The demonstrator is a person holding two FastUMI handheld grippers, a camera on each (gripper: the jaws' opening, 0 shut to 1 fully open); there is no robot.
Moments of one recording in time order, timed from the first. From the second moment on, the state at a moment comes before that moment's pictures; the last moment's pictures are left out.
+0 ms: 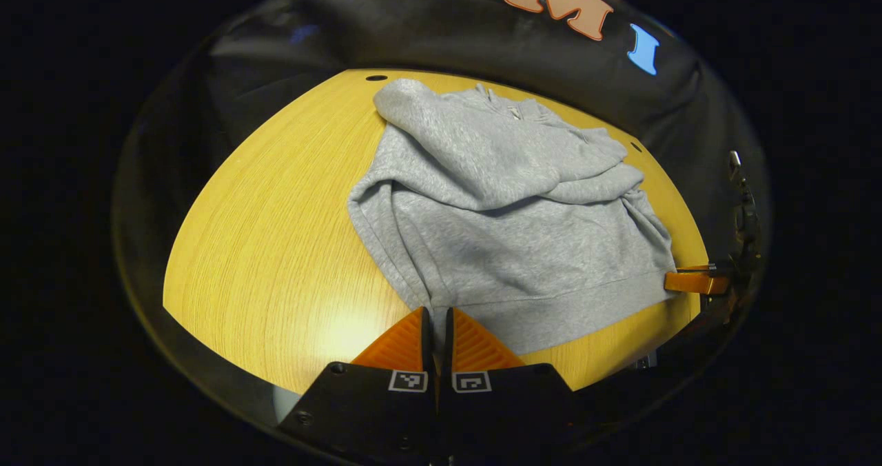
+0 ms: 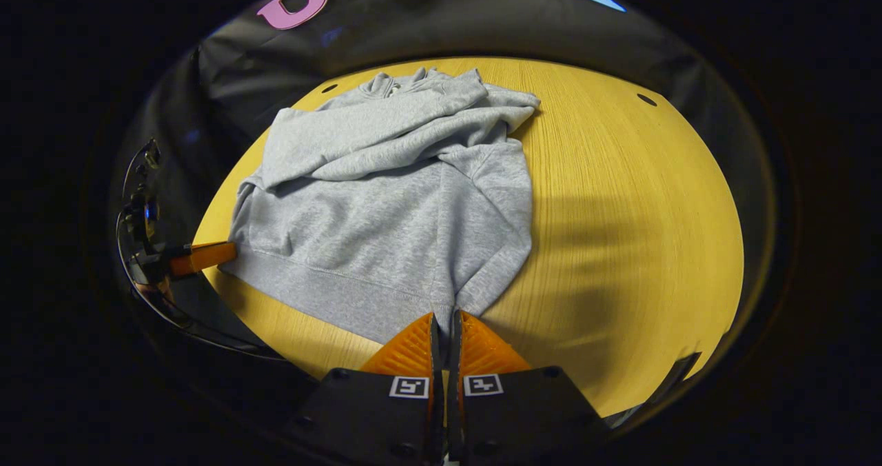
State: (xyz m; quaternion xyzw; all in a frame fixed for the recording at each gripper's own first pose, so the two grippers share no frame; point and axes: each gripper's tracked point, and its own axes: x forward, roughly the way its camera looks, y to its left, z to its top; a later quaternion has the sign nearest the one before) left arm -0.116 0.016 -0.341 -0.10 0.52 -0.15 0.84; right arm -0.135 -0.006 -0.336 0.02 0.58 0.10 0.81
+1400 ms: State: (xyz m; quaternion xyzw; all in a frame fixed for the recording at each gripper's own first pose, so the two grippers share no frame) left arm 0.056 0.007 -0.287 -0.17 0.47 -0.10 0.86; right arm 0.052 0.017 -0.283 0.30 0.52 -0.01 0.80
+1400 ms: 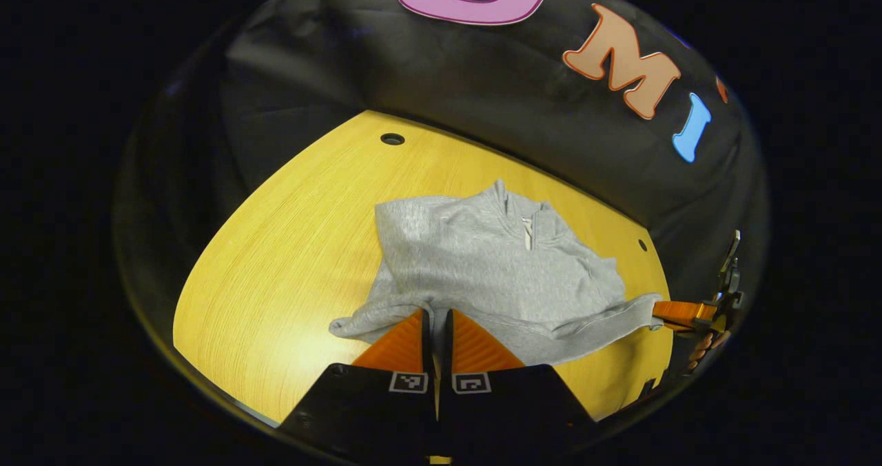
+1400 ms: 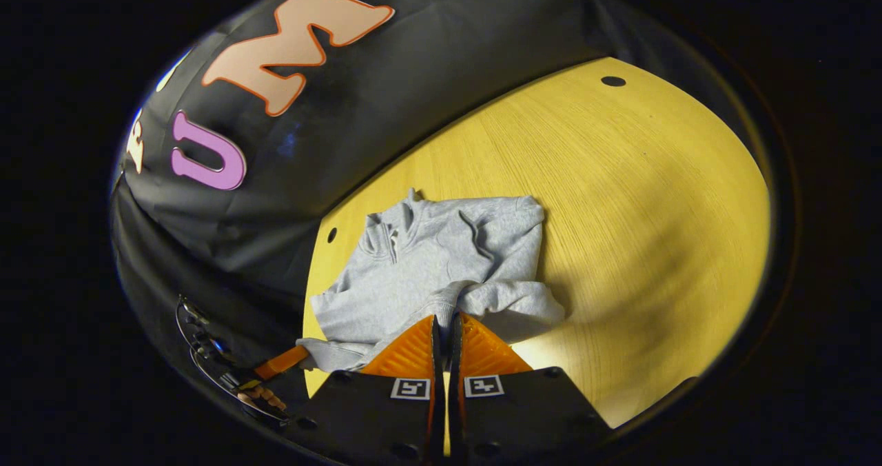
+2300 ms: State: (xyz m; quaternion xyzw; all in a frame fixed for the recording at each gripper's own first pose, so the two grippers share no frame) left arm 0.133 0.031 -0.254 -0.10 0.35 -0.03 0.93; right arm 0.118 0.015 -0.251 0.24 0.38 -0.01 0.89
